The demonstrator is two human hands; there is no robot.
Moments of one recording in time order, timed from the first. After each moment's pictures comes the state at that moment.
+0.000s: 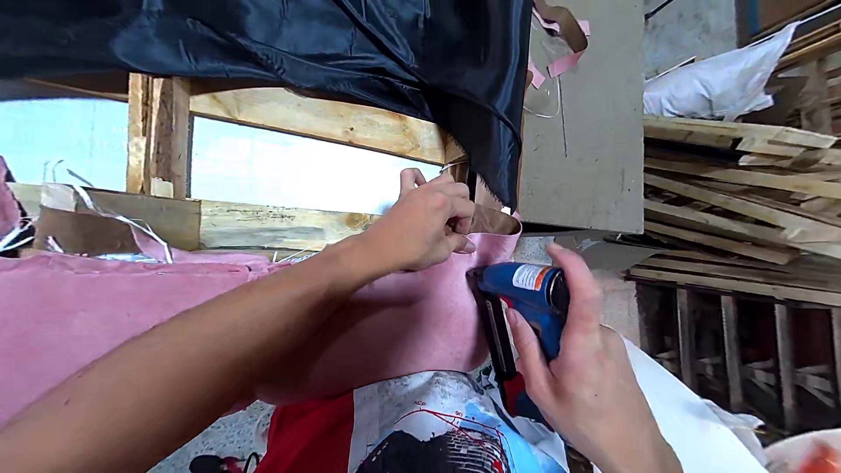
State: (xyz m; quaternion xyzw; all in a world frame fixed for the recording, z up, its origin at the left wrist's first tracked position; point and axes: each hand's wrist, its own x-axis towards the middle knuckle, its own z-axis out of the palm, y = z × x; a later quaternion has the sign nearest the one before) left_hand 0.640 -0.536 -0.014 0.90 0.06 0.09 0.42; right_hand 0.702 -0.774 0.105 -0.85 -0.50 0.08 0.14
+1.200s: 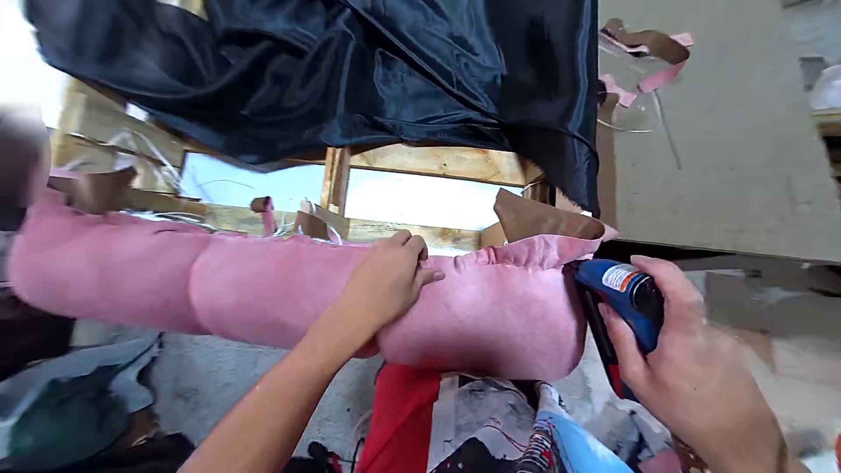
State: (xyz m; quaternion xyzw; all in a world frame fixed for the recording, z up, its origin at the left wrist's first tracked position) left_hand 0.471 -0.551 0.038 0.92 0.31 -0.02 0.23; right_hand 0.715 -0.806 0.074 -0.82 -0.54 0.00 0.19
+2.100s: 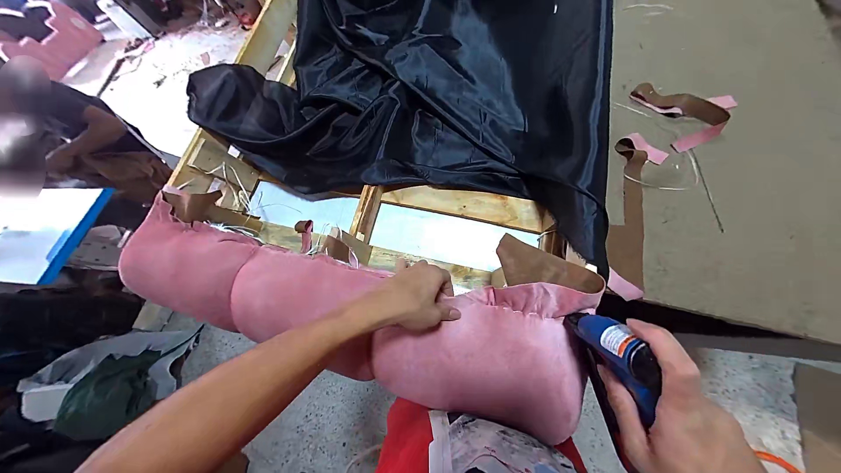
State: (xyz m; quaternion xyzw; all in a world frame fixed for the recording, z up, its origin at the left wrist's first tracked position) left_hand 0.528 -0.545 0.069 0.87 0.30 -0.24 0.29; right_hand 0.741 -0.815 0.072 -0.78 -0.58 0.07 0.24
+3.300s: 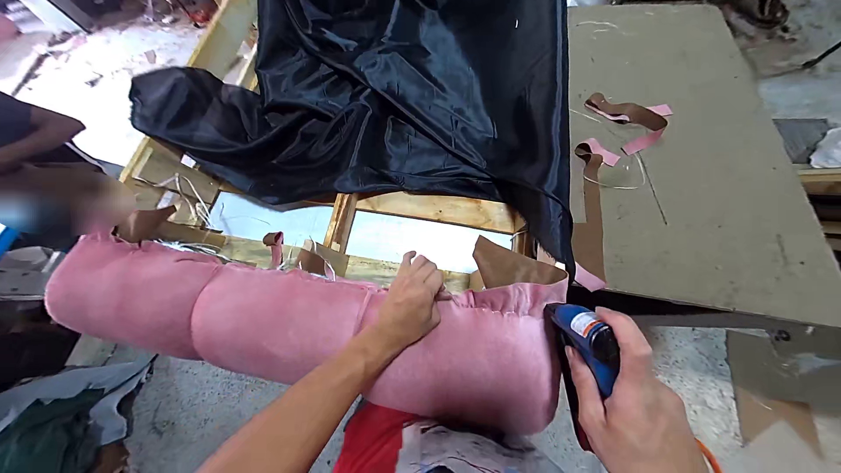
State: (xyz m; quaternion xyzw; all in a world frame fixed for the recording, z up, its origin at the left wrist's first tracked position) left_hand 0.534 -0.565 -0.021 0.94 0.22 0.21 0.15; right_hand 0.720 -0.805 0.070 -0.82 -0.50 0.02 0.26
